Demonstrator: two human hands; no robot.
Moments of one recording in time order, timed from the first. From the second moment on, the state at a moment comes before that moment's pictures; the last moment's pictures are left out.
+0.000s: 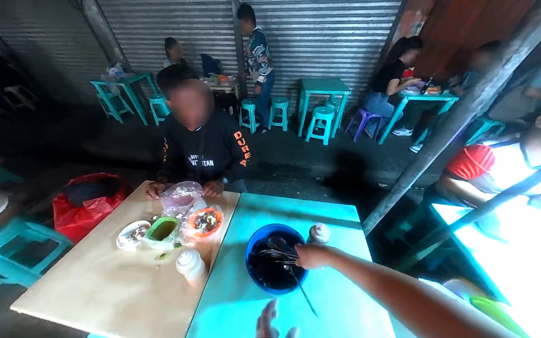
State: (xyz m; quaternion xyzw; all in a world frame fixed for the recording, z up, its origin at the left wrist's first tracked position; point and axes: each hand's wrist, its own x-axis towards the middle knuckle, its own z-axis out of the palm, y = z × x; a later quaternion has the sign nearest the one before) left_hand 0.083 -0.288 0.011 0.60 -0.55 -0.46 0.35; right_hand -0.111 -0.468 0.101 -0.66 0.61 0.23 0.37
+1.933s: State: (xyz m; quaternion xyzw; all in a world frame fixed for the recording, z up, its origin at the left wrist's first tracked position) left_hand -0.294 -0.040 0.114 0.22 -0.40 -0.87 0.18; right_hand -0.349 0.140 0.141 -0.35 0.78 -0.46 0.24
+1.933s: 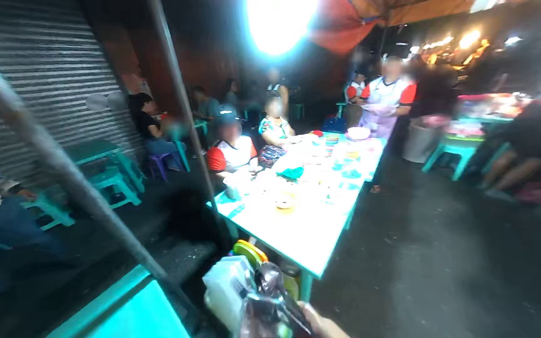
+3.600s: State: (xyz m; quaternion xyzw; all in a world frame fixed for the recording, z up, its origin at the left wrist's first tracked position) left_hand -1.520 0.964 0.145 -0.02 -0.38 -0.87 -0.32; right_hand -1.355 1.154 0.126 0.10 0.85 -0.51 -0.01
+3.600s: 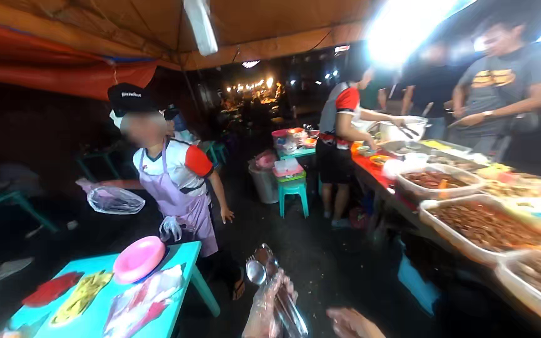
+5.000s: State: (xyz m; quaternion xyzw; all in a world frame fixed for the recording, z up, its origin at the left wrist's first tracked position) left_hand -2.810 1.191 0.132 0.09 -0.46 -0.88 -0.05; right_hand -2.817 1.303 0.168 0.01 0.88 -0.48 0.03
